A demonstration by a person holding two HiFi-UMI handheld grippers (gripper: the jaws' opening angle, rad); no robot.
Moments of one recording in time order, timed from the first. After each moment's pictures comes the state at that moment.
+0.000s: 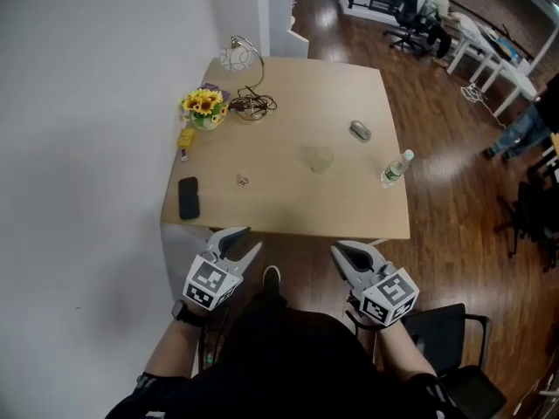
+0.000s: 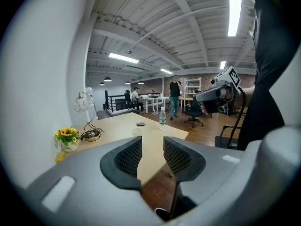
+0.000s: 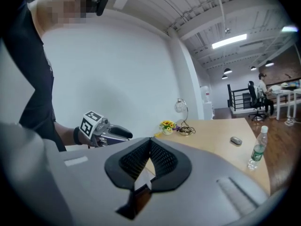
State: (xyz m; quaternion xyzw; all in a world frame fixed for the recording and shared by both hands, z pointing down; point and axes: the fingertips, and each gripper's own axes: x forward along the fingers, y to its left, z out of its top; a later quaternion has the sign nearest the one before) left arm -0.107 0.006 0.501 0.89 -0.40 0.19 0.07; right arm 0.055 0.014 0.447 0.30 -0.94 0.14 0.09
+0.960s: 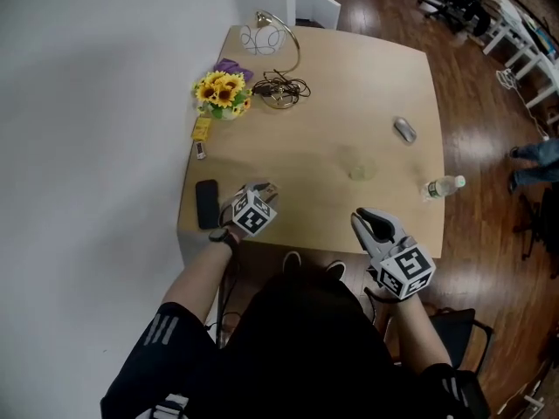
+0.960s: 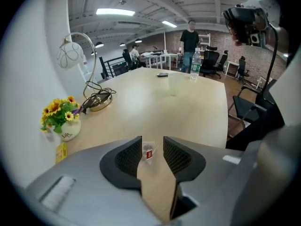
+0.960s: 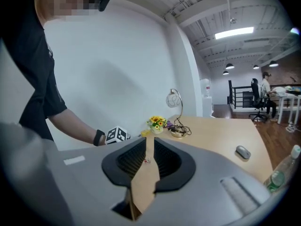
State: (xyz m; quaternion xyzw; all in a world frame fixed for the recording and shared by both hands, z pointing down) left arm -0.204 -0.229 0.714 0.81 -0.37 0.44 0.12; right arm -0.011 -0.178 0.496 0.30 -0.93 0.14 0.15
